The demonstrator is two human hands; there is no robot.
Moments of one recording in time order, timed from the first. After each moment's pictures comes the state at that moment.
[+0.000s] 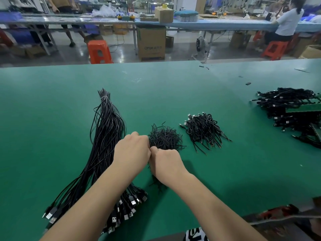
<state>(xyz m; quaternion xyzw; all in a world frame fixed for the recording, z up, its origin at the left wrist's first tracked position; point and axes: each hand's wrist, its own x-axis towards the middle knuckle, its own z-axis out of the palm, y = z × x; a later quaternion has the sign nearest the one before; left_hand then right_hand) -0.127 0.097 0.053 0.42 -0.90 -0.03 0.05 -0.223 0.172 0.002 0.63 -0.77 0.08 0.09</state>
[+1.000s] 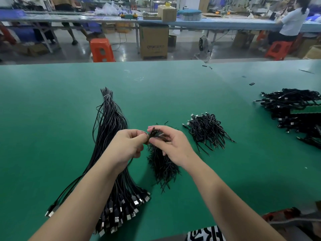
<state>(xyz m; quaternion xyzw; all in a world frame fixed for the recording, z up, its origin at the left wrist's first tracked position) -0.107 0.075 0.053 0.38 -0.61 -0.64 0.27 -0.254 0.162 0.035 0.51 -0.59 0.54 -0.32</state>
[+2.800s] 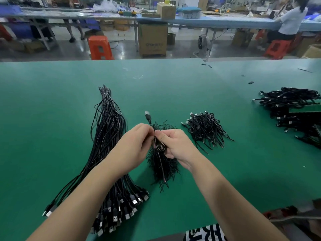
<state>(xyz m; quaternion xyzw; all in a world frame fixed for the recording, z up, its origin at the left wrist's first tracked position) -0.105 0.085 0.057 0.21 -0.91 -0.22 0.28 -0.260 0.160 0.035 0.37 -0.56 0.56 -0.49</state>
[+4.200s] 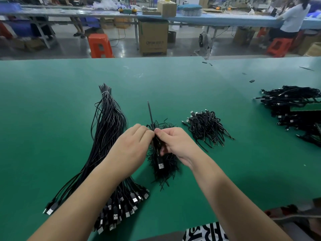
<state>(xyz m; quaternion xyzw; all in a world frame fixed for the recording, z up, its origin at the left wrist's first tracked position) -0.101 0.078 0.036 0.13 -0.94 0.07 0.30 -0.259 0.158 0.039 0.39 -0.58 0.53 -0.48</state>
